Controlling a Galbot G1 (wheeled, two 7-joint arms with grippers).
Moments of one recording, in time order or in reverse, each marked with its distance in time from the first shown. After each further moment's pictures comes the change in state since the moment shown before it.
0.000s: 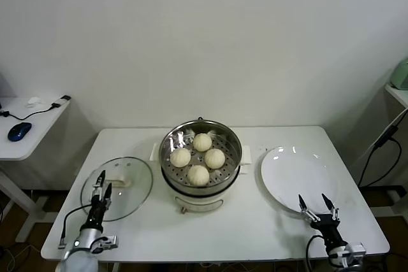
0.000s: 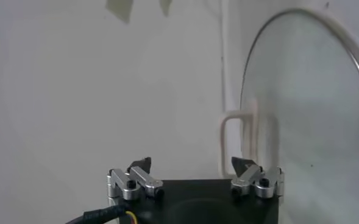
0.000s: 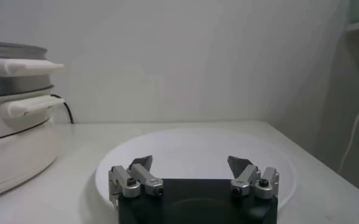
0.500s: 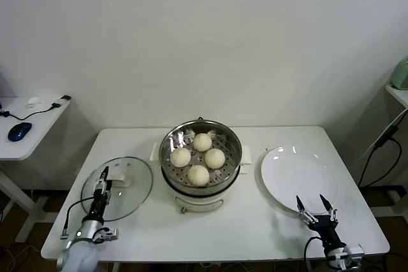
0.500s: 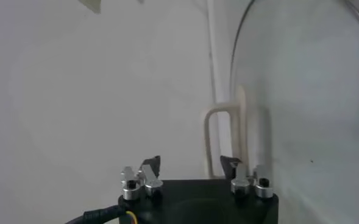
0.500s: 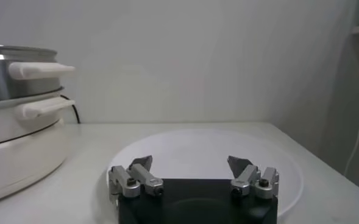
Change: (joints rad) left arm -0.089 0.013 0.023 0.117 0.017 -0.017 0.008; right arm -0.013 0.016 0.003 0.032 -0.027 -0.013 -0.001
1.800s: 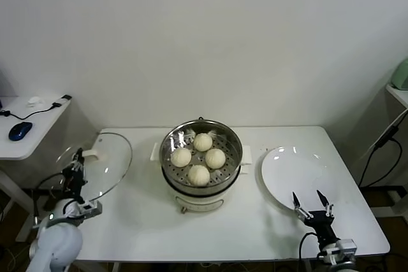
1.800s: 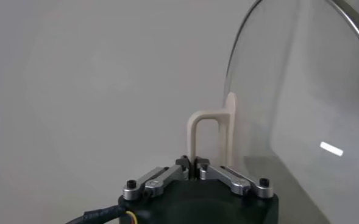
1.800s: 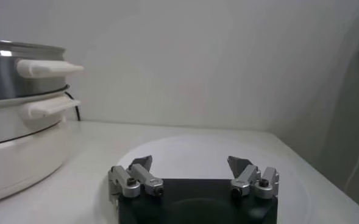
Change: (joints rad) left arm 0.163 0.103 -0.080 -0.652 -0.286 0.345 0.398; right arm 0.005 0.029 -0.015 0.063 -0.116 -0.049 0.063
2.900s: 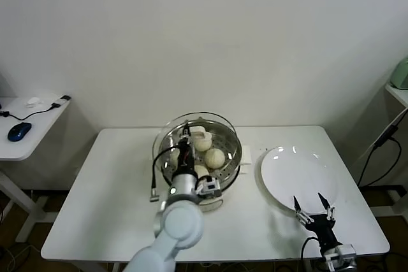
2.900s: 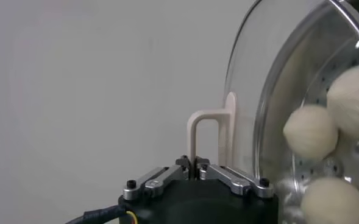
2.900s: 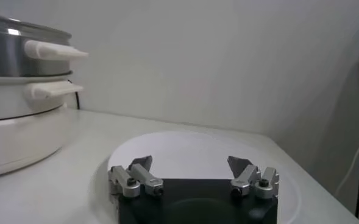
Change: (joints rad) left arm -0.377 -0.331 0.706 -0.049 0.504 0.403 0.360; right arm -0.012 -0.011 -0.001 -0.038 -0.048 0.064 0.012
